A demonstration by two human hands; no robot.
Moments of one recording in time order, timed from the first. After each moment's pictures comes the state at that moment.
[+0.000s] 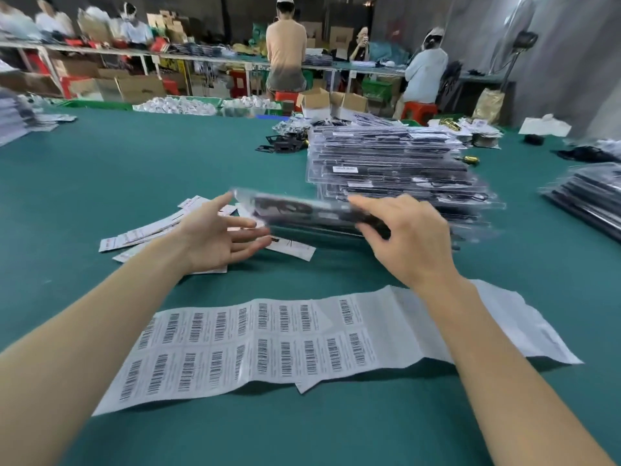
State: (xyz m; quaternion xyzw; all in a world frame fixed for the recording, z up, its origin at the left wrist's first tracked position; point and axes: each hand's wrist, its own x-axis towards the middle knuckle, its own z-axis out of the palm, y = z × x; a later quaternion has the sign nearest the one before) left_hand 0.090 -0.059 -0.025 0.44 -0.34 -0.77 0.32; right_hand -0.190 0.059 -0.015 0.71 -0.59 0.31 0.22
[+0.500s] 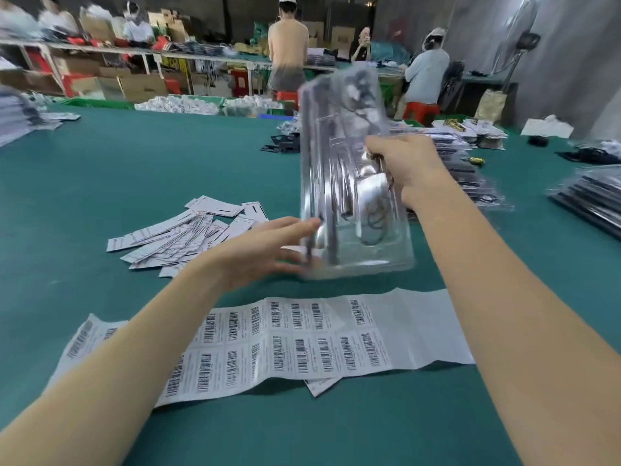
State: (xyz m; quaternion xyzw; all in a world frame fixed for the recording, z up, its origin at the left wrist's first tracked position) left_hand 0.049 -0.028 -0.035 0.35 -0.60 -0.68 0.24; right_hand -0.173 -0.017 0.065 0.42 -0.63 0.58 -0.28
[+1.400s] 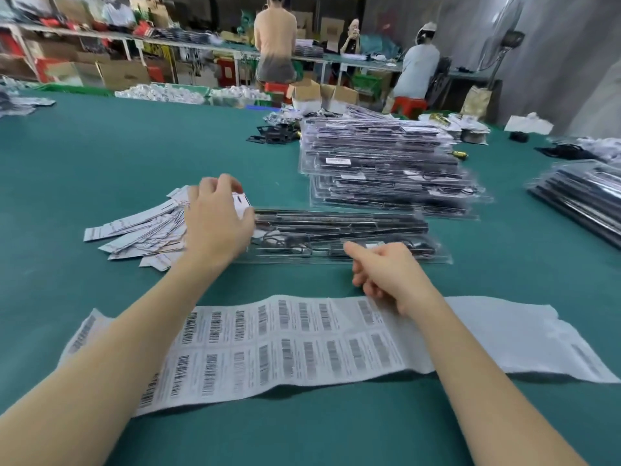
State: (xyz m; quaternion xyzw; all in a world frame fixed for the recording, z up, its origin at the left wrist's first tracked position) left_hand 0.057 -0.041 -0.045 0.58 -0.72 -0.06 0.38; right_hand -0.166 0.076 -0.044 0.41 -0.73 0.41 -0.35
